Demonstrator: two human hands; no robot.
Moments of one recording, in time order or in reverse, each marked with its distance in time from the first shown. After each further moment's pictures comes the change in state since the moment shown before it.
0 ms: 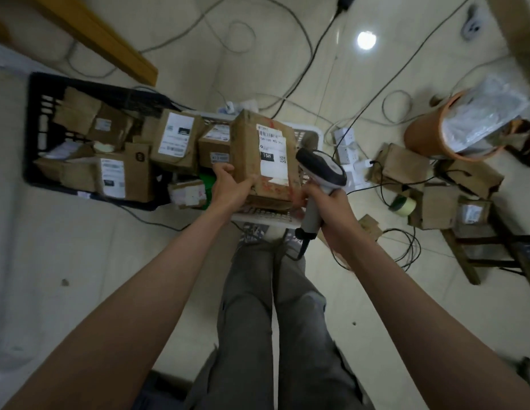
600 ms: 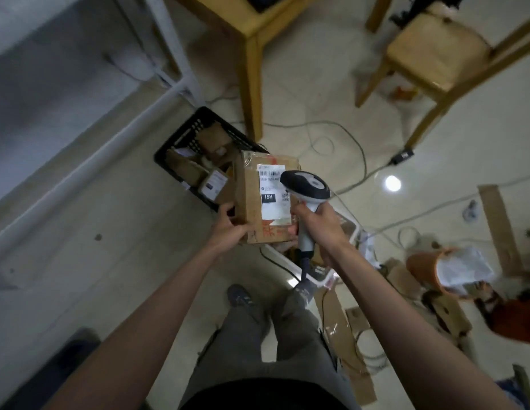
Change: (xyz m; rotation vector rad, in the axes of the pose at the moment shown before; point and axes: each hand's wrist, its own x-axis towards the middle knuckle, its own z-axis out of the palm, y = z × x) left_hand -0.217 -0.080 -0.232 -0.529 0.085 0.053; right_hand -0.255 -0.083 0.184 -0.547 -0.341 -0.356
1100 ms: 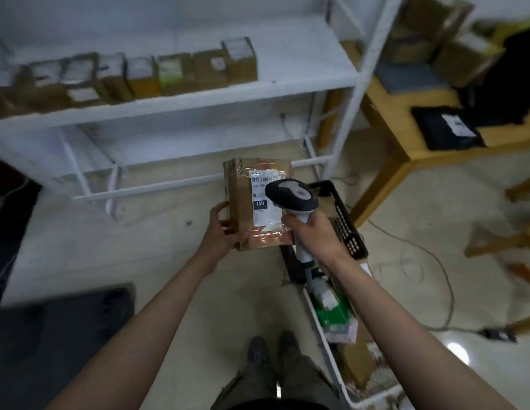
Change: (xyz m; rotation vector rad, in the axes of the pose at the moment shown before) left_hand -0.131 -0.049 -0.240 -0.439 0.576 0.237; right_hand -0.064 -0.109 0.252 -0.412 -0.582 -0.402
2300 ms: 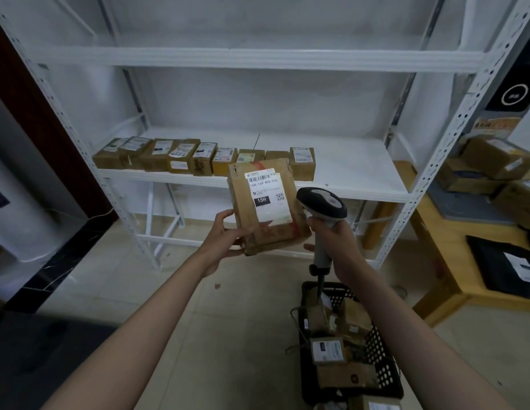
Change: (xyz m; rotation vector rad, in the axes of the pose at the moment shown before) left_hand 0.013 0.147 -0.063 -0.250 0.251 0.104; right_hand 0.099 -0.127 -0.012 0.164 -0.174 -0.294
